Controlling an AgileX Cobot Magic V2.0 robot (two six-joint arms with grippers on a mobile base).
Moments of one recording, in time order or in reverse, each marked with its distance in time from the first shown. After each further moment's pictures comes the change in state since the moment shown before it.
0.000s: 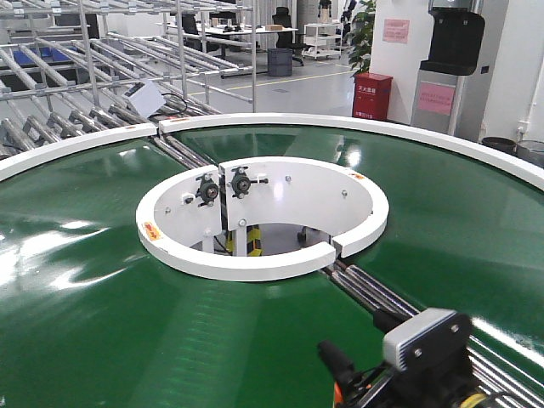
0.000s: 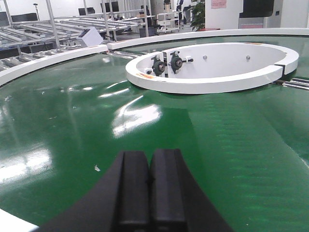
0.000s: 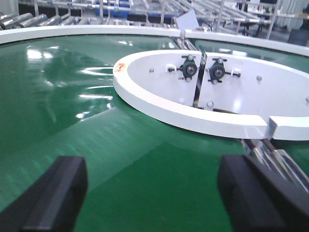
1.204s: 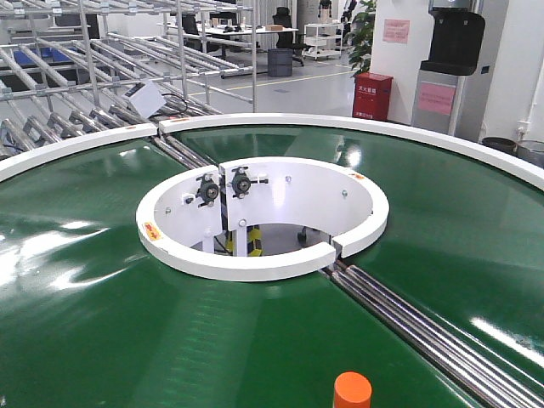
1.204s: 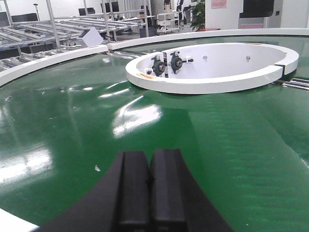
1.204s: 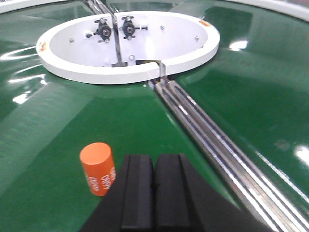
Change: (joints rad) left arm 0.000 0.000 0.000 0.000 0.000 0.000; right arm 0.000 -0.920 0.014 -0.151 1.120 0.366
